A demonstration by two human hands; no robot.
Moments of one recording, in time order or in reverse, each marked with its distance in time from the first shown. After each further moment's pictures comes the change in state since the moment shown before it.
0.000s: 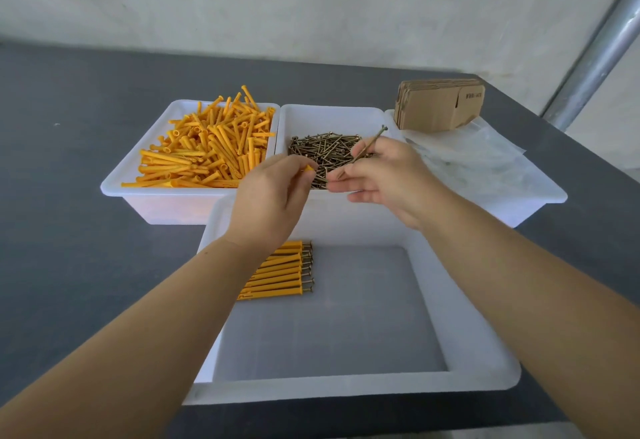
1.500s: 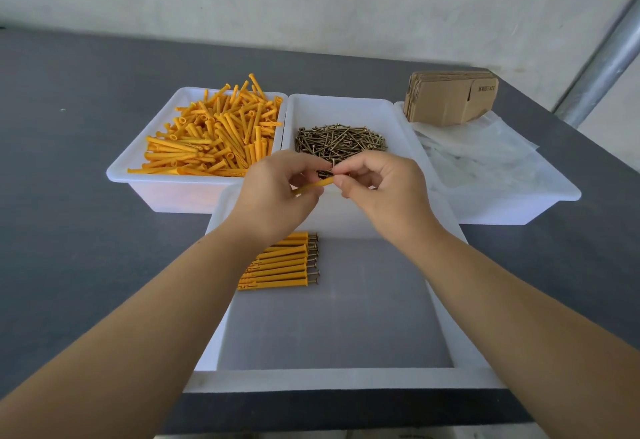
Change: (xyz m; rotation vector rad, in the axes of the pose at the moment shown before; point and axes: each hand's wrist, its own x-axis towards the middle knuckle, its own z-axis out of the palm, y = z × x) left_hand -0.006 0.001 -0.009 -0.179 -0.161 -0.106; right_hand -0.011 0.043 0.016 -0.417 0.185 -0.499
